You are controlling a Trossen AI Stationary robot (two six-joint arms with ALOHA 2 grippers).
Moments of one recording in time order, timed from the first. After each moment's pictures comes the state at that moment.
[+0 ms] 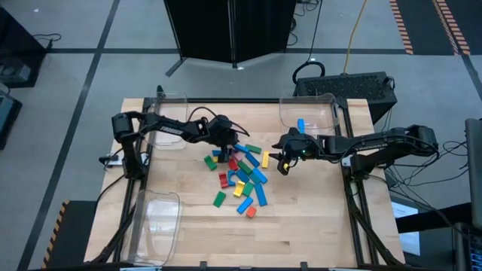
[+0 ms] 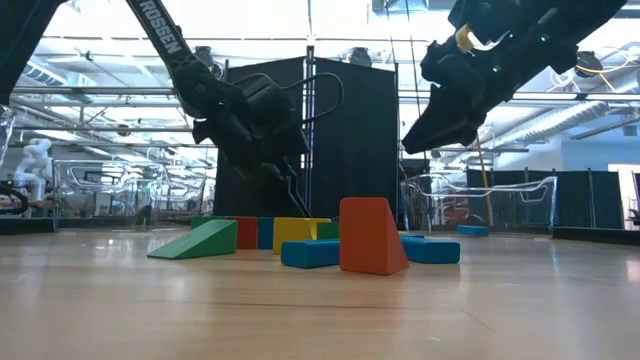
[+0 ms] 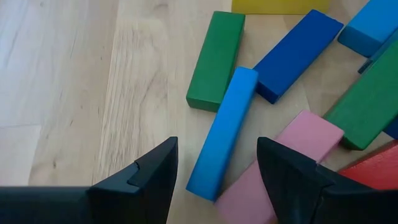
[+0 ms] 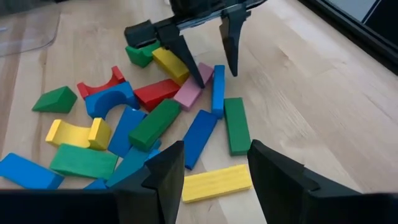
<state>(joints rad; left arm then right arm) 0.37 1.84 0.89 0.13 0.24 0.40 -0.07 1.23 0.61 0.00 0.19 0.28</state>
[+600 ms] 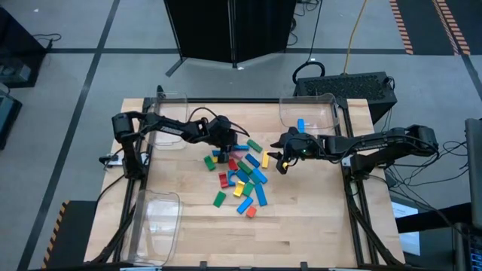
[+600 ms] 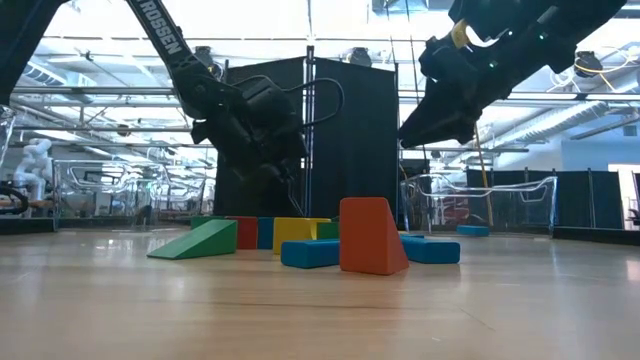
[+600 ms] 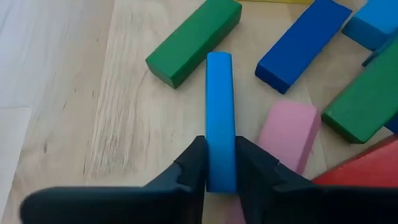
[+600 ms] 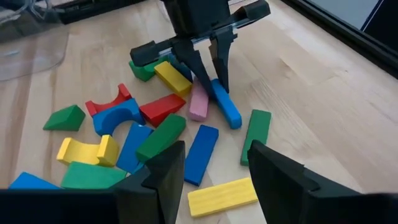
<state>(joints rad) 0.37 1.85 0.89 0.11 0.24 0.35 -0.07 1.23 0.61 0.05 0.19 0.31</state>
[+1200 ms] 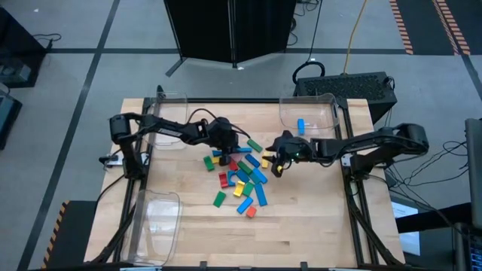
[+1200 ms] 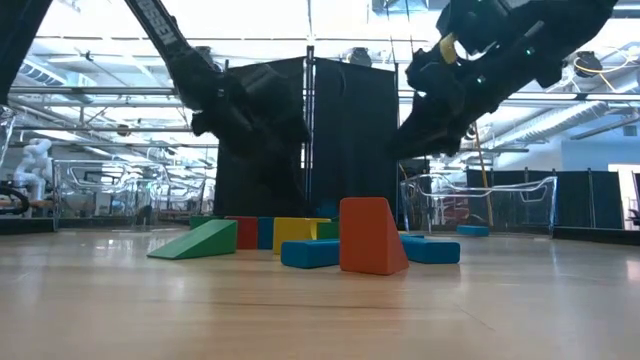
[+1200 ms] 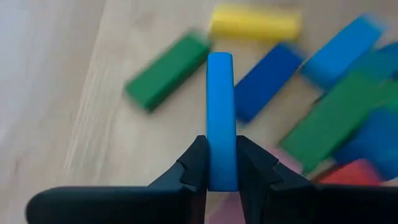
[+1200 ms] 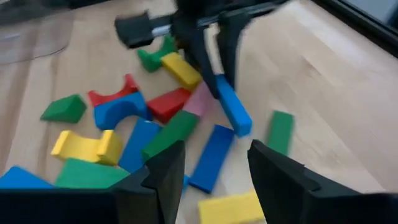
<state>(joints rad) 0.32 1.80 0.89 0.15 0.30 0.24 -0.04 1.37 0.61 0.18 0.18 0.27</state>
